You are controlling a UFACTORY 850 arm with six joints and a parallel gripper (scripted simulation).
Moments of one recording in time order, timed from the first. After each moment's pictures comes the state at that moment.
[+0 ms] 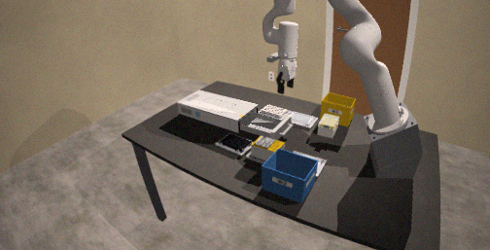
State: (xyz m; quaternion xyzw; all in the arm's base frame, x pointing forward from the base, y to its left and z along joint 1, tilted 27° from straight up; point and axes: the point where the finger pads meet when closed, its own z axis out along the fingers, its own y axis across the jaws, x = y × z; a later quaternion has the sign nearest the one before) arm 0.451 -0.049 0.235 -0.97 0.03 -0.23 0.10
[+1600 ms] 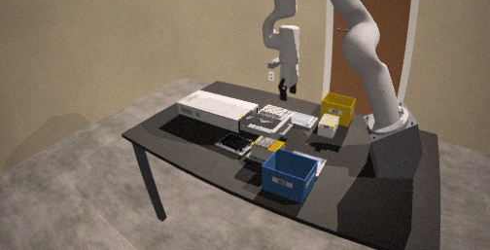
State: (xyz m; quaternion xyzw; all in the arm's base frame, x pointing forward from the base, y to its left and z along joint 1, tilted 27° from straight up) arm 0.423 -0.003 0.220 -0.97 0.03 -0.22 0.09
